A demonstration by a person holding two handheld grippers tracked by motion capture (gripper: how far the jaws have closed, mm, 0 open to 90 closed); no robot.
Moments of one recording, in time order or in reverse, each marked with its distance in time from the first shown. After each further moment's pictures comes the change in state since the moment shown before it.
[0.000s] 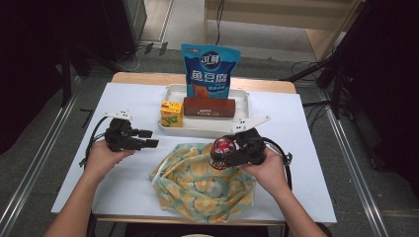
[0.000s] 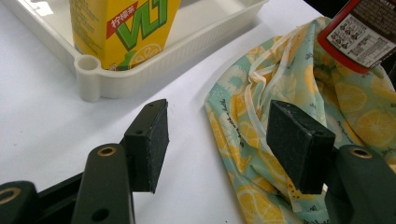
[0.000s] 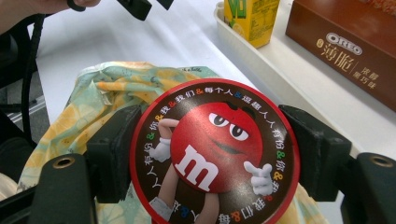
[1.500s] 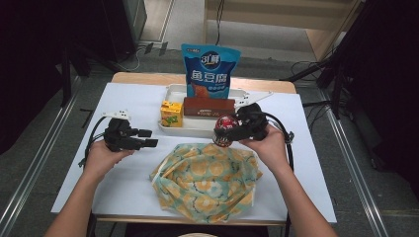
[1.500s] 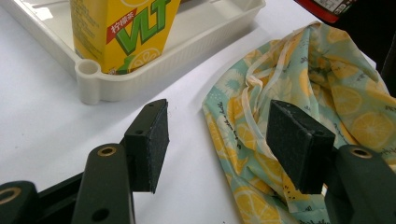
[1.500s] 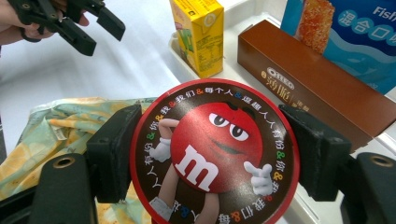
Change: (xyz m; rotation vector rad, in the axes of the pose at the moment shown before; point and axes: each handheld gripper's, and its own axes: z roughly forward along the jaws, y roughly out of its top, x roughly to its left) left arm -0.001 0.000 -0.003 -0.017 -0.003 0.003; right arm -0.043 0.039 -0.002 -0.009 -0.060 0.016
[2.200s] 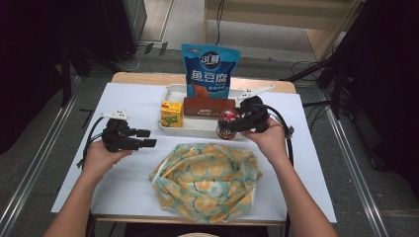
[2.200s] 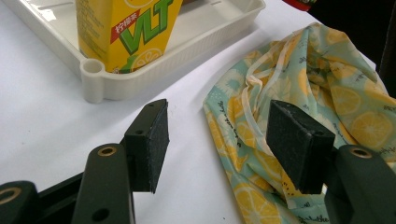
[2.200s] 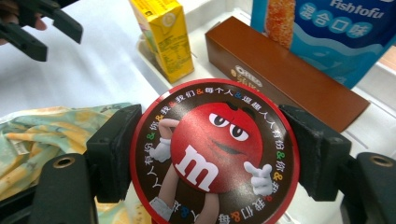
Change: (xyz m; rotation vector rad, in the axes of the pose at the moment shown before) left arm 0.000 -0.002 -0.005 -0.011 0.003 -0.004; right arm -0.028 0.002 0.009 0.004 -0.048 0.041
